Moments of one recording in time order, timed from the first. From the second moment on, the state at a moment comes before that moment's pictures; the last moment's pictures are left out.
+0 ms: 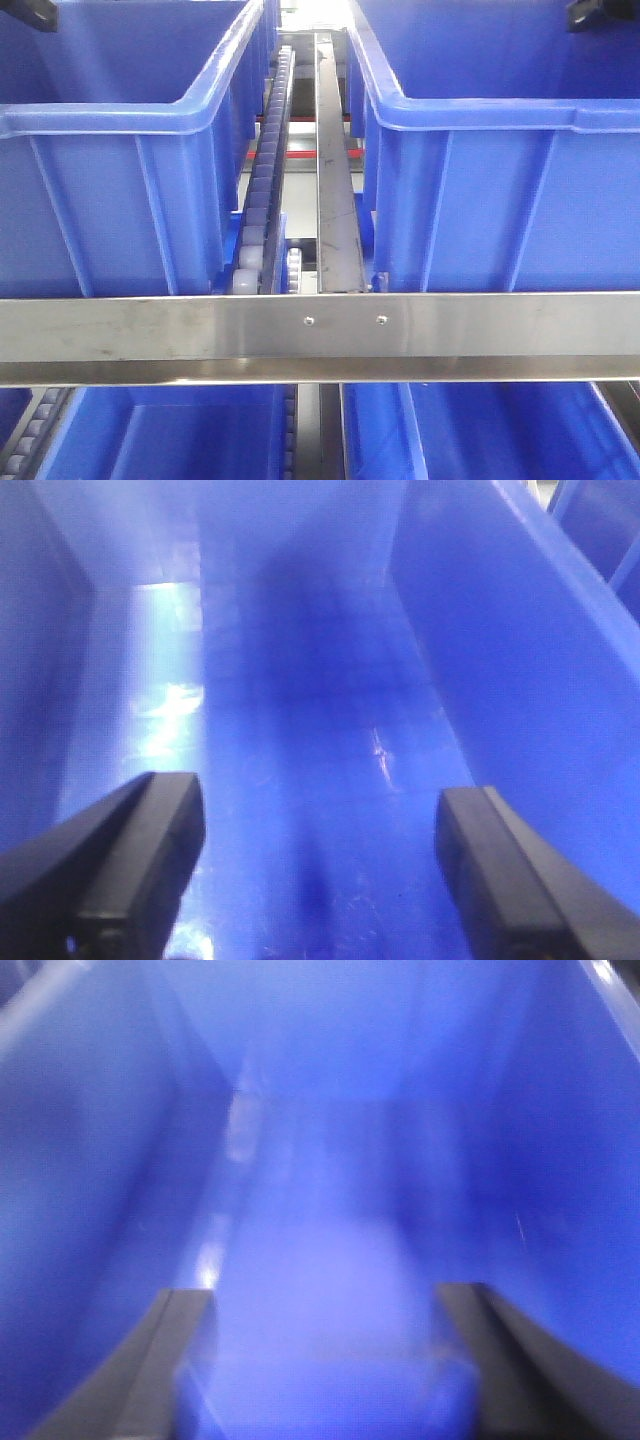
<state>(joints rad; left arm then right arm) -0.20 1.32 -0.87 -0.01 0.00 0.01 0.10 1.36 -0.79 0.01 -0.23 0.06</state>
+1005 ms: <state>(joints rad) -0.04 1.11 -0.87 -0.03 0.09 0.01 0.09 1.21 -0.79 0.01 -0.10 0.06</state>
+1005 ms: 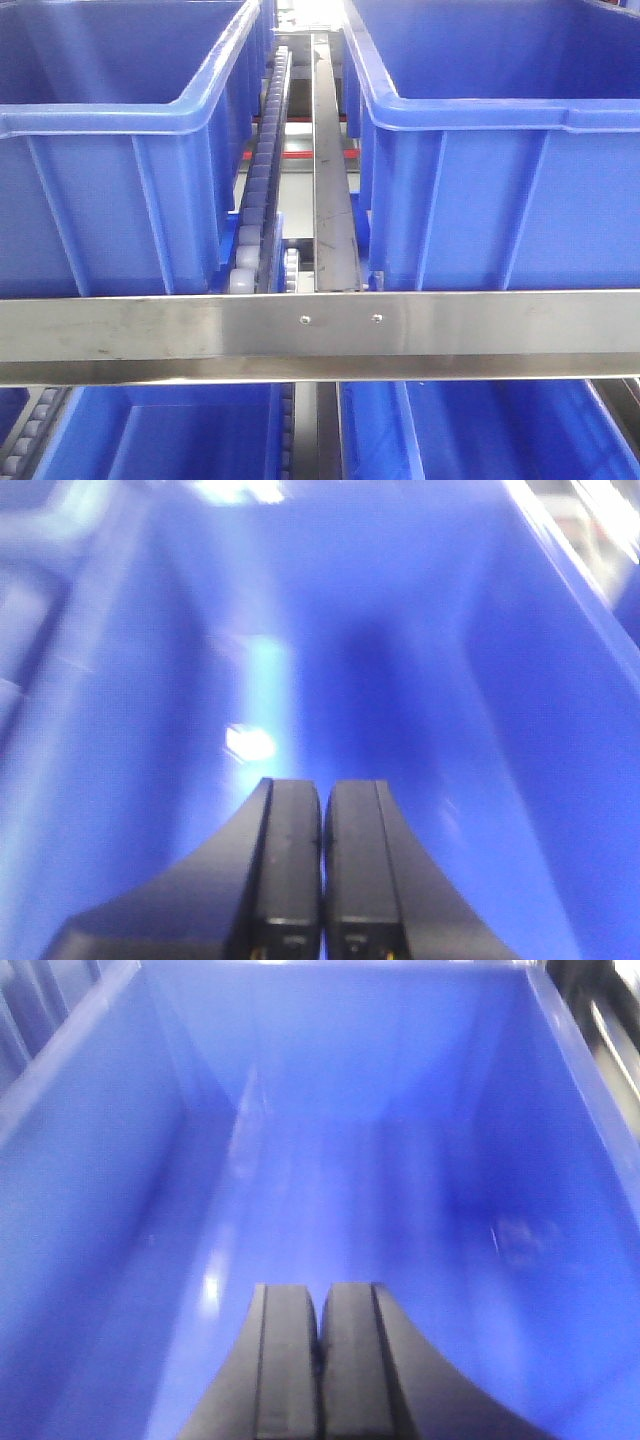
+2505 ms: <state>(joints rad) 0.00 0.26 -0.29 -0.05 0.08 0.01 0.02 0.50 -0.27 -0.06 -0.21 0.06</state>
